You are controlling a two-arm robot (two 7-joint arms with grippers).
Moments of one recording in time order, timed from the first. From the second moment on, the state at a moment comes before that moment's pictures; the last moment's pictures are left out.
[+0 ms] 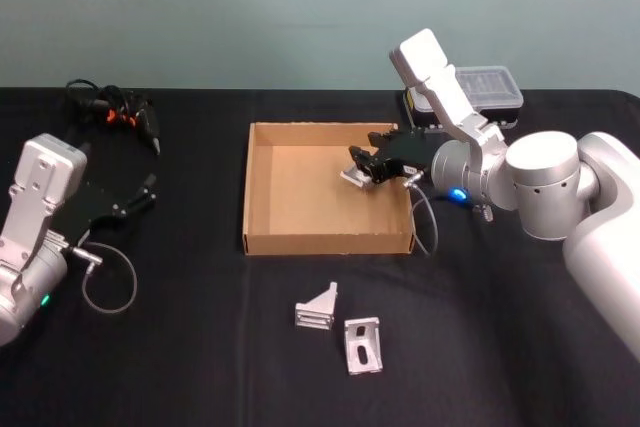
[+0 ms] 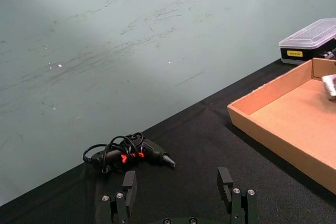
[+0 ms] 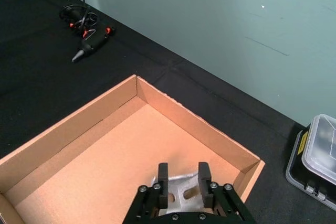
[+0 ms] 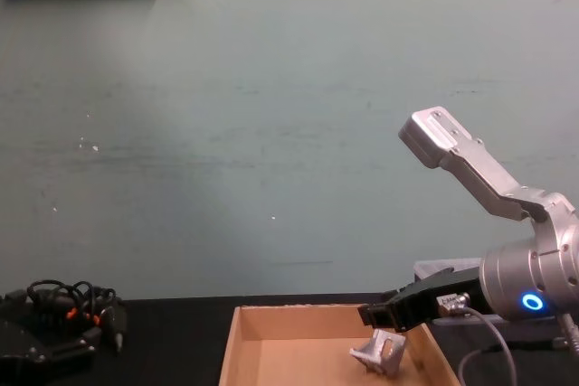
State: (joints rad) left arm -0.20 0.60 0.45 -1.41 -0.25 -0.12 0.03; right arm 0.66 0.24 -0.52 -1.05 0.17 0.34 0.40
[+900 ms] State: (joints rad) left arm -0.20 0.60 0.45 -1.41 -0.25 -0.12 0.03; right arm 0.66 0.24 -0.52 -1.05 0.17 0.34 0.40
